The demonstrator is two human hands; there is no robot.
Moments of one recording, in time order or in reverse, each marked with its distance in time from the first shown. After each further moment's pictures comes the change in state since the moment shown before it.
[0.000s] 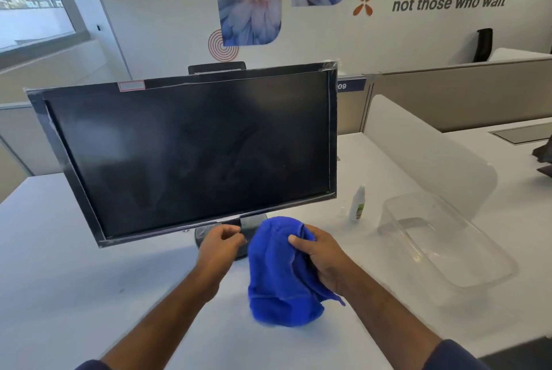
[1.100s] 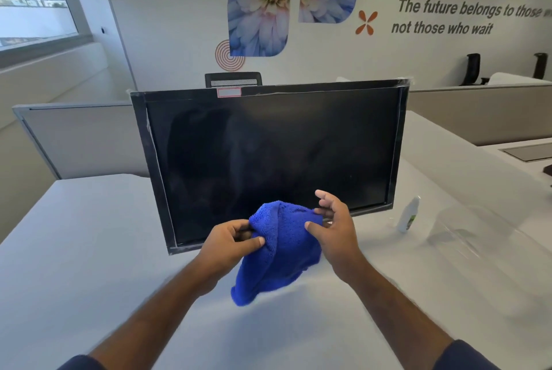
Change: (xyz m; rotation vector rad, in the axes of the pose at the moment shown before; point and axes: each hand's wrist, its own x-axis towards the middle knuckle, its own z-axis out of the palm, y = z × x) left_hand 0.054 -0.019 -0.165 -0.026 -0.376 0.272; right_hand 0.037 -0.012 0.152 -0.290 0.359 -0.476
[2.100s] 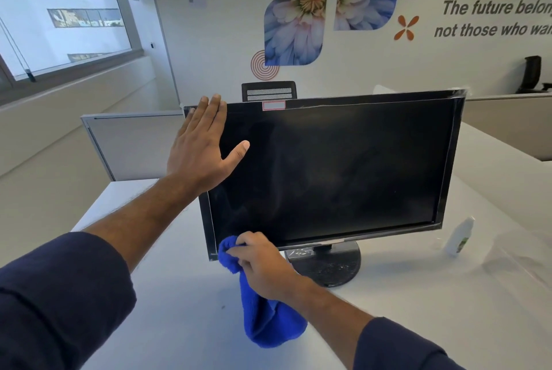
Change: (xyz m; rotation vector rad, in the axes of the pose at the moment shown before) left_hand 0.055 0.108 -0.144 1.281 0.674 0.534; right_hand -0.026 0.004 0.163 -0.590 -0.678 -0.609
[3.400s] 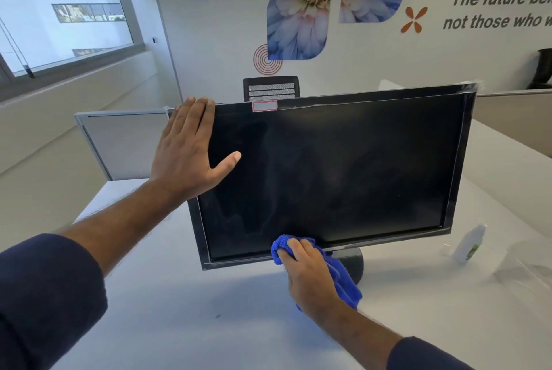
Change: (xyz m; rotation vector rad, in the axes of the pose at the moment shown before) left_hand 0.004 -0.008 0.011 0.155 0.058 0.044; right_hand -0.049 0.065 -0.016 -0.447 0.183 0.175
